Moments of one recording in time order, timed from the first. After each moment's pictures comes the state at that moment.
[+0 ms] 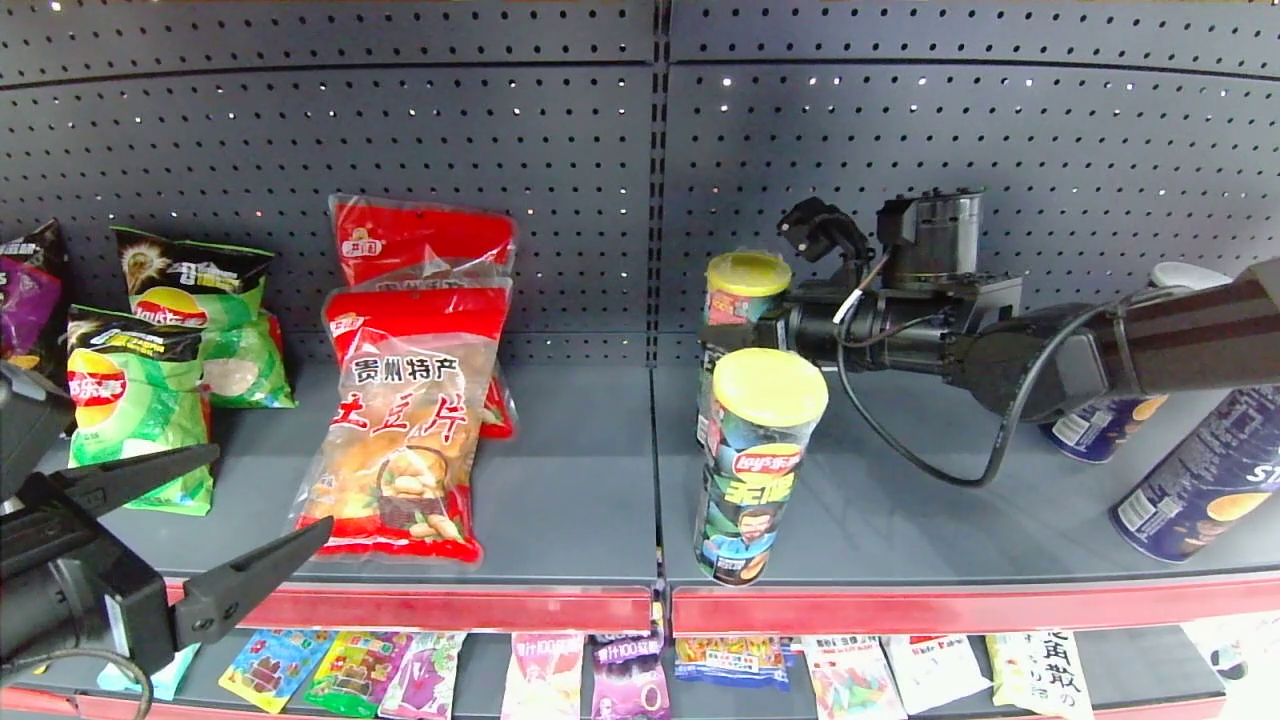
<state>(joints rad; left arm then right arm) -0.24 1.00 -0.46 -0.24 -0.15 0.18 0.42 2.01 -1.32 -0.42 0.39 -0.14</state>
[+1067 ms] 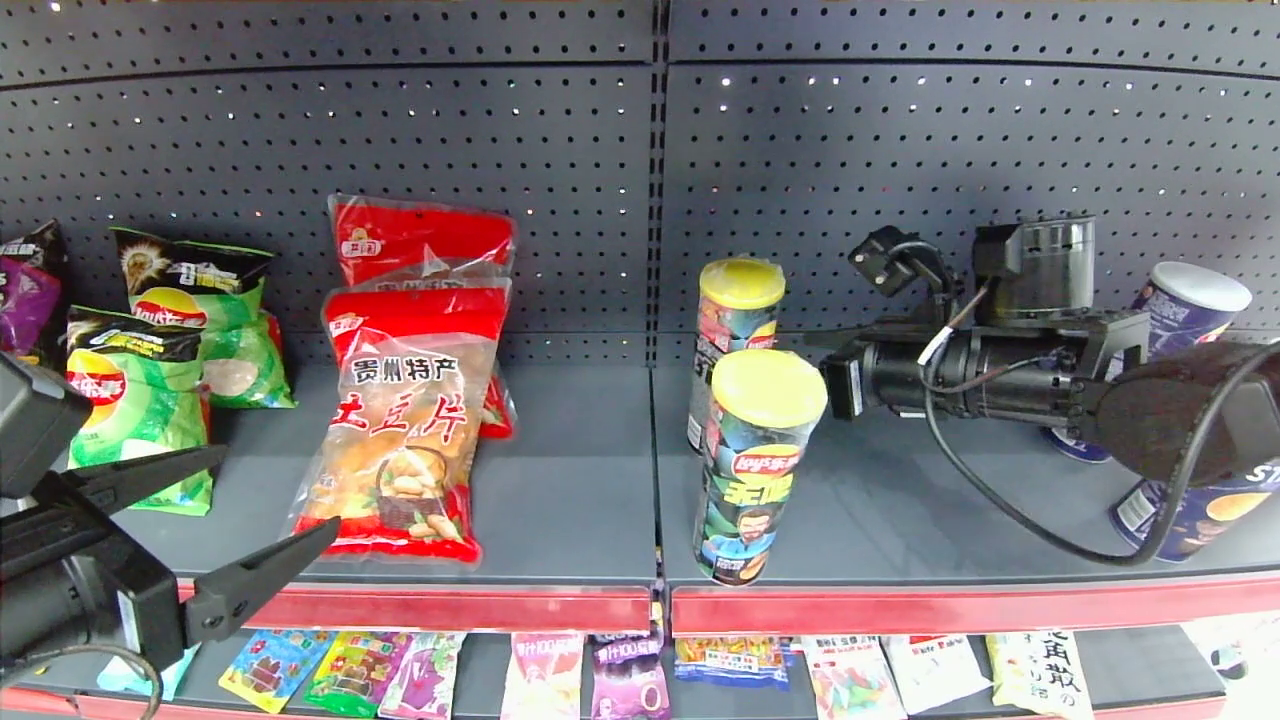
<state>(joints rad) -0.25 1.01 -0.46 -0.24 -0.15 0.18 0.38 1.80 -1.03 -0.41 0.34 -0.14</state>
